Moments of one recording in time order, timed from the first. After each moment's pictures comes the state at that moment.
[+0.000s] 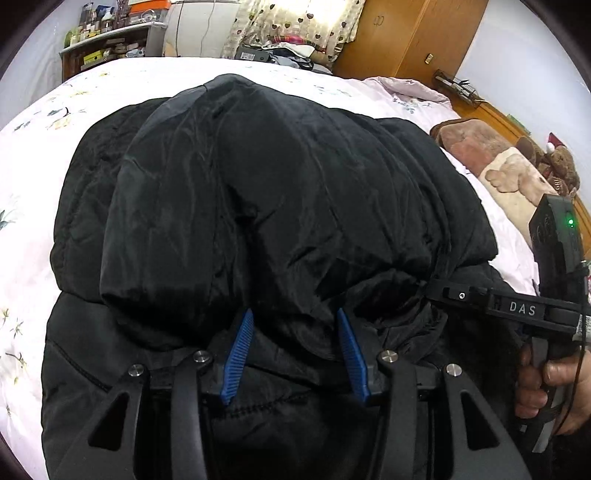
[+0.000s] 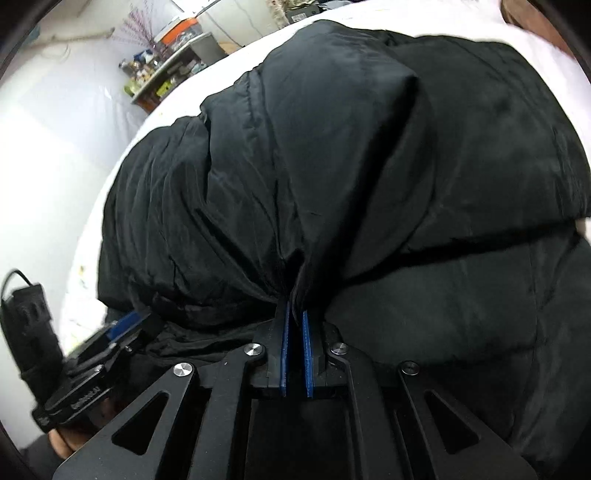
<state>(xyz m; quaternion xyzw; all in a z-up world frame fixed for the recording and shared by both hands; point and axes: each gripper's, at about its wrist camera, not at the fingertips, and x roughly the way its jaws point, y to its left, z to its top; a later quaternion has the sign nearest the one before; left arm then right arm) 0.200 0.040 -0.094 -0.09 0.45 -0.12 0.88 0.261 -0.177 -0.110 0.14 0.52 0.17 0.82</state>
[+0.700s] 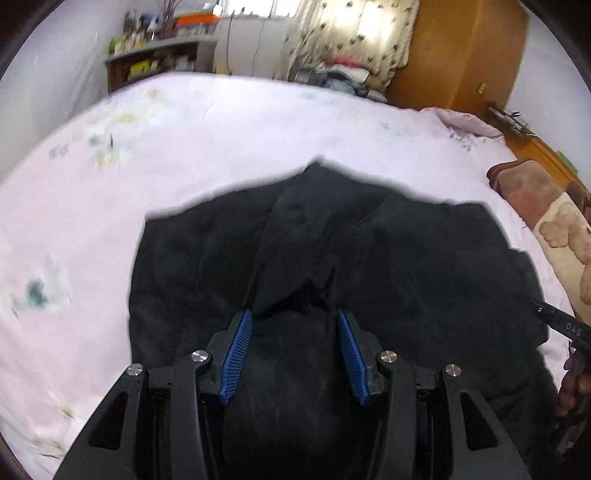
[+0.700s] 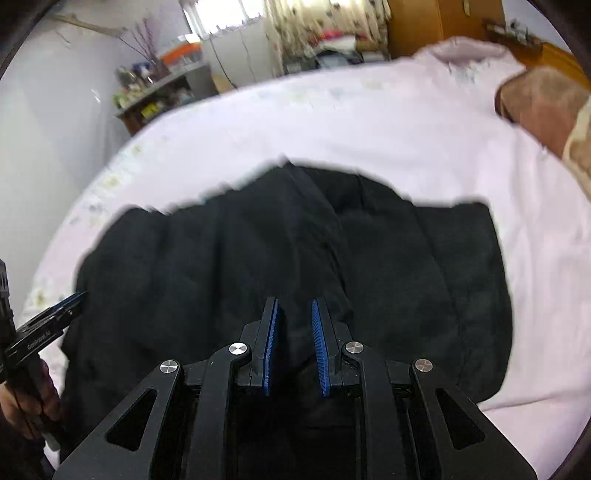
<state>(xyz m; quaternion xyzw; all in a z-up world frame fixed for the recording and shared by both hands) 0.265 0.093 -0.082 -0.10 0.43 -0.03 0.90 0.319 -0.209 -0.064 0.06 0.46 0.10 0.88</state>
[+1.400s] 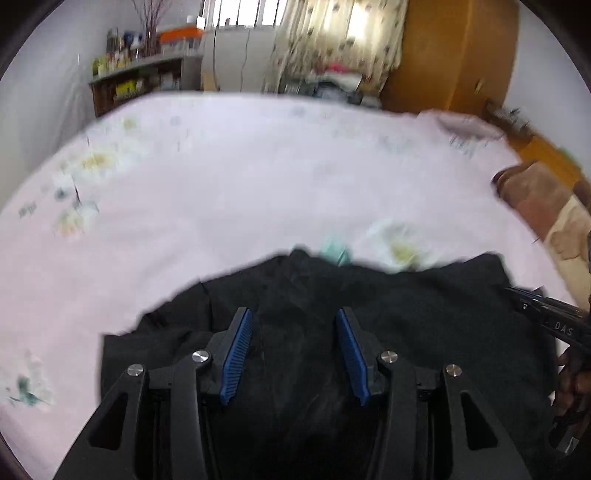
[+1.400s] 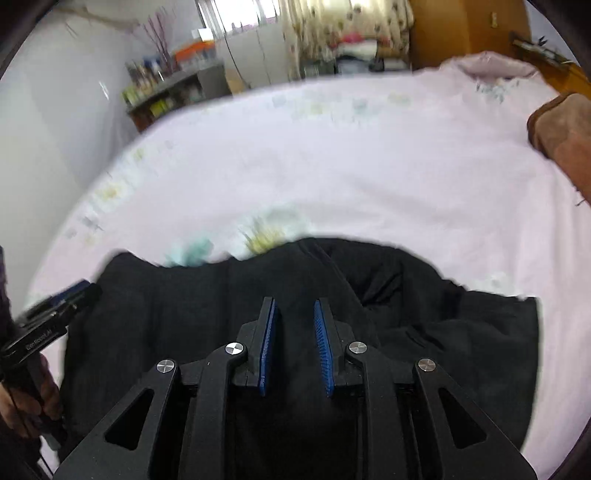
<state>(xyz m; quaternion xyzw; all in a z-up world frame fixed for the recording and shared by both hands) 0.355 0.083 -0.070 -0.07 0.42 -0.02 0.90 0.403 -0.189 -0.057 0.03 0.46 0.12 0.88</state>
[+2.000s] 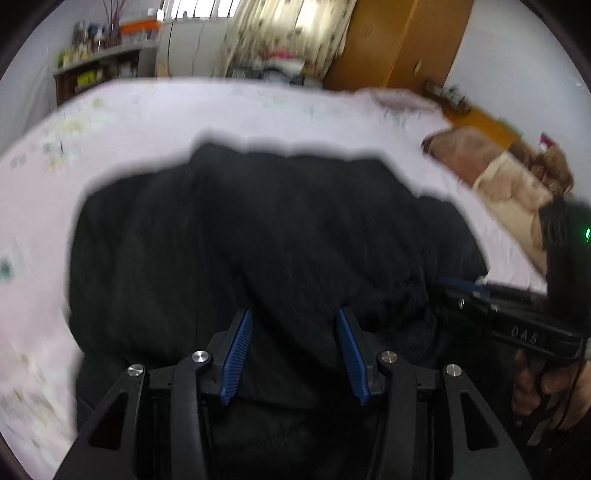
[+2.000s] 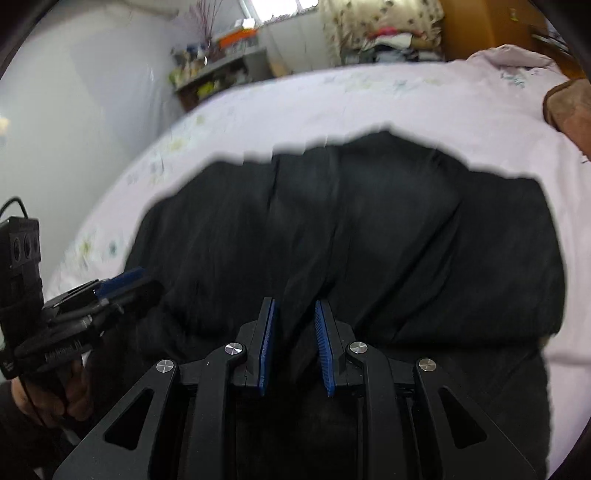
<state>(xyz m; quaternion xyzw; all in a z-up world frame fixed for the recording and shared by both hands) 0.209 0.038 -0.078 -0.08 0.43 -0.13 0.89 0.250 -0.163 -0.066 0.04 0.46 0.20 0.86</state>
